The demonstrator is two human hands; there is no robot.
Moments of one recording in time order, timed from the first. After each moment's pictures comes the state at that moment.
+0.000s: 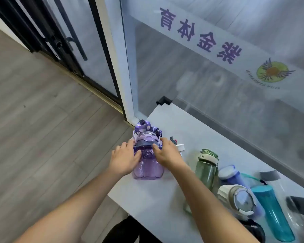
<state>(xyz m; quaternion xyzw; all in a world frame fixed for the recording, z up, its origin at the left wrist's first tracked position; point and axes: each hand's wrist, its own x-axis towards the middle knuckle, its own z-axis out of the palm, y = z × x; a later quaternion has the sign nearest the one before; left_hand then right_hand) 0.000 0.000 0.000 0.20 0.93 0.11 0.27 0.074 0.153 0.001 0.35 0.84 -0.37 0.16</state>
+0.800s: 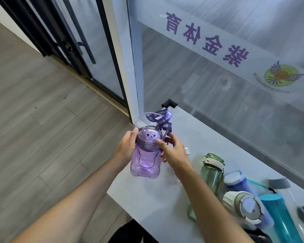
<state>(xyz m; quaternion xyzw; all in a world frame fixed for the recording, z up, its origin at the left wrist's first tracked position) -0.026 0.014 0.022 -0.03 0.77 0.56 0.31 0.081 0.153 0.023 0.38 0.61 -0.69 -0.02</state>
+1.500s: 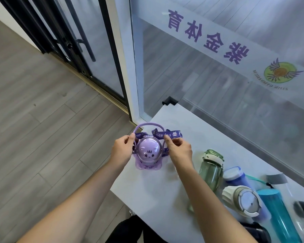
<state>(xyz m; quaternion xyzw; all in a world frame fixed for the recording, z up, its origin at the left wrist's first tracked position) -0.013 -0.016 0.004 -0.05 0.80 0.52 0.28 0.089 0.154 0.010 0.50 0.64 -0.58 -0.05</state>
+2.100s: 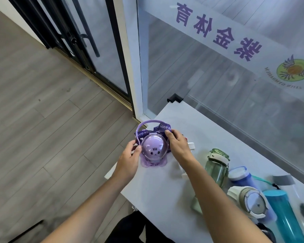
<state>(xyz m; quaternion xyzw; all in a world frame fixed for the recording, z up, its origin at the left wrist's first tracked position) 0.030 -0.036 0.007 0.00 0.78 0.54 0.32 0.069 0.154 0.005 0.38 0.68 -0.62 0.01</state>
